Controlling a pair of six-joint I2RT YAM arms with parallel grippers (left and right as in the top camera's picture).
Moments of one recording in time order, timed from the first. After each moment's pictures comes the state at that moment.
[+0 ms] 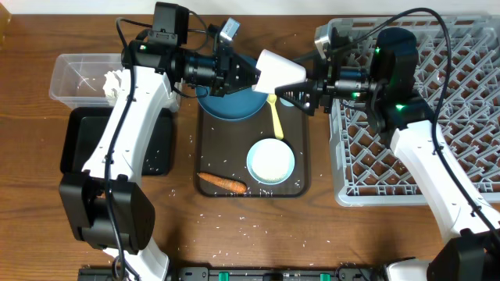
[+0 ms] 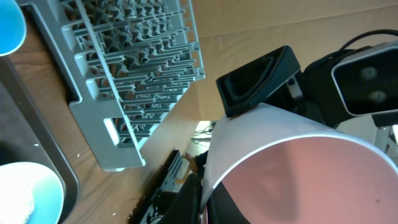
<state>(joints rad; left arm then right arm) -0.16 1.83 1.70 -0.91 1.29 -0.35 0.23 1.54 1.22 0.06 -1.17 0.13</state>
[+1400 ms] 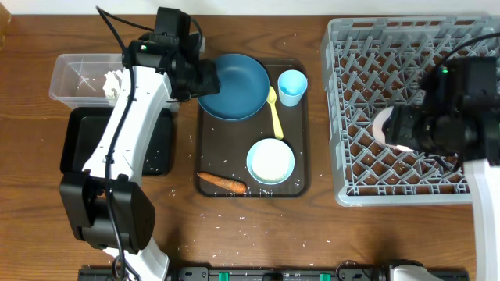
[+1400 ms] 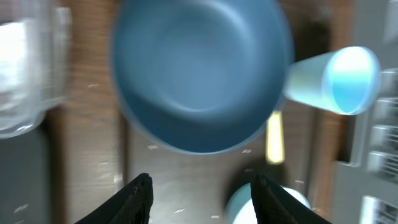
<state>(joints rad) -0.16 1.83 1.70 -1.05 0.21 -0.30 0.02 1.36 1.56 -1.41 -0.06 0.25</state>
